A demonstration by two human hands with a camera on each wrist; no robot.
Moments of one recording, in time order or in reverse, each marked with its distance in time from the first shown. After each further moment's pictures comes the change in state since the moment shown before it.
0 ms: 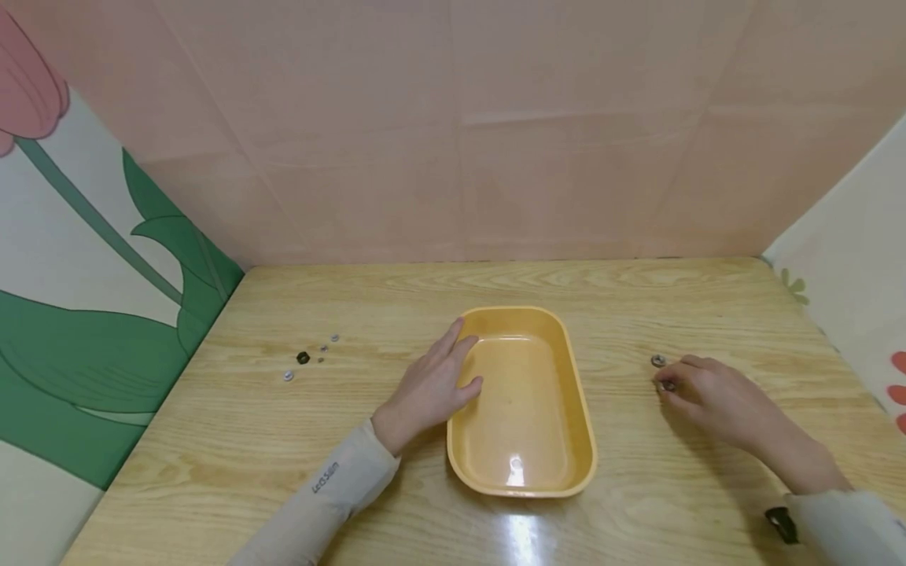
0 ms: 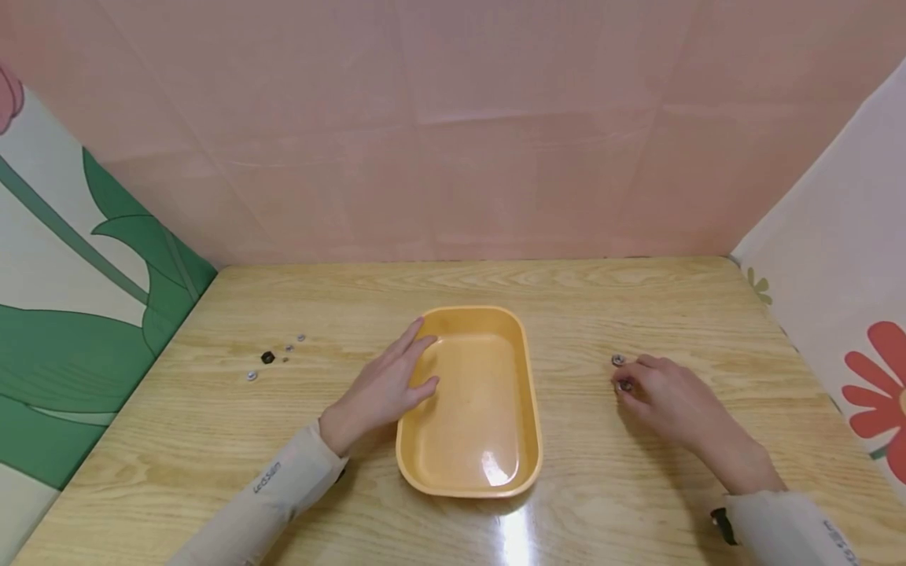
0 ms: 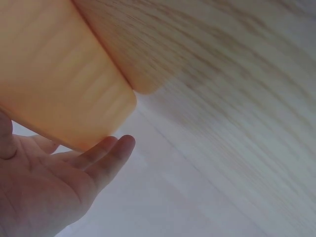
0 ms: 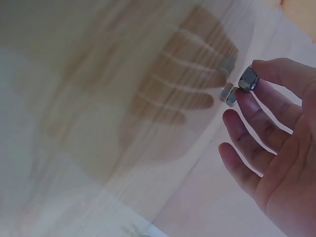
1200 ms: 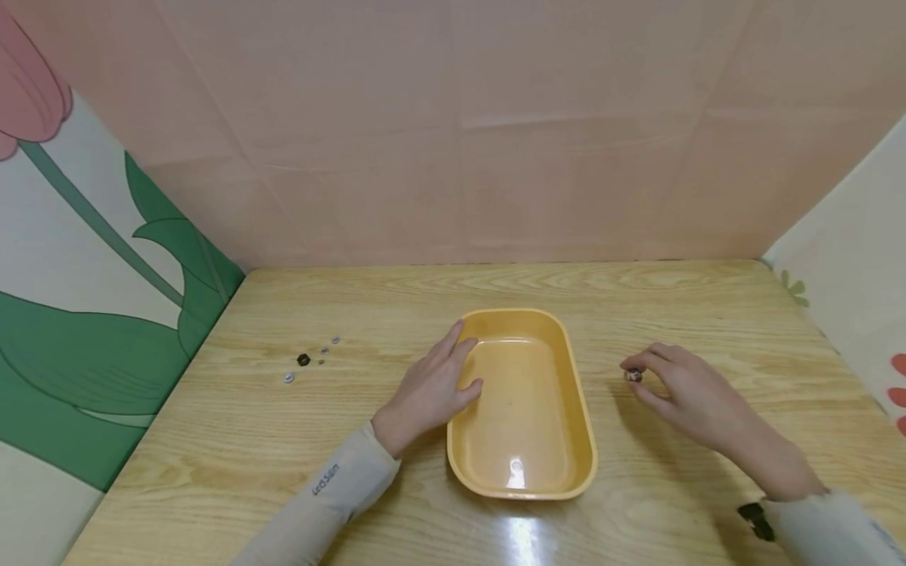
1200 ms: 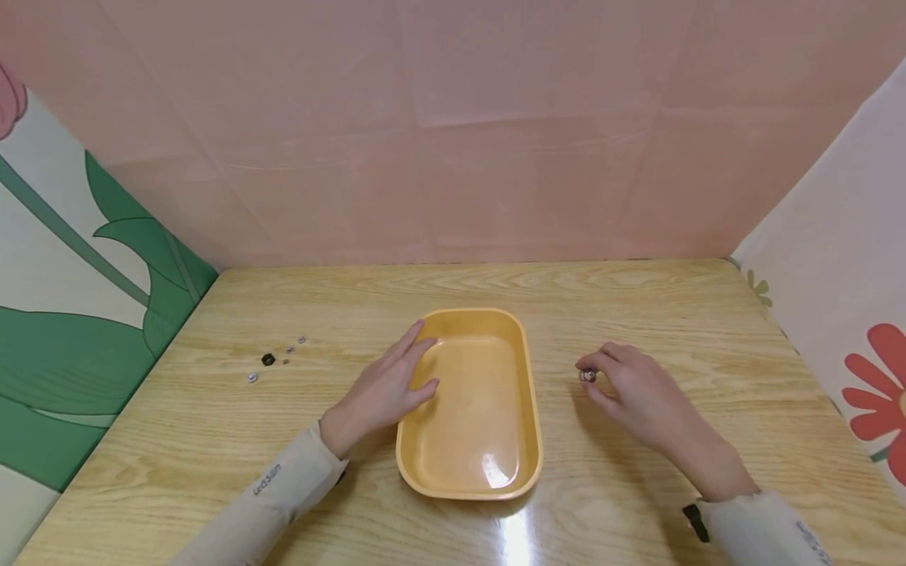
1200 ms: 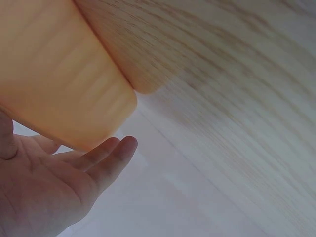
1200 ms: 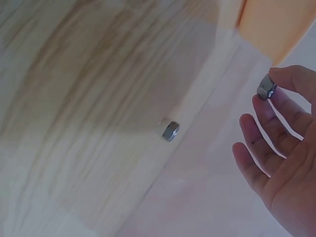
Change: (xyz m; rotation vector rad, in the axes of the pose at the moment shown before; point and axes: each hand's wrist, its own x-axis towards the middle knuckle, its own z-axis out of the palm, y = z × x) left_hand 0.001 -0.001 0.002 -0.005 -0.001 -0.016; right_hand 0.024 -0.048 -0.015 0.063 0.122 -0.083
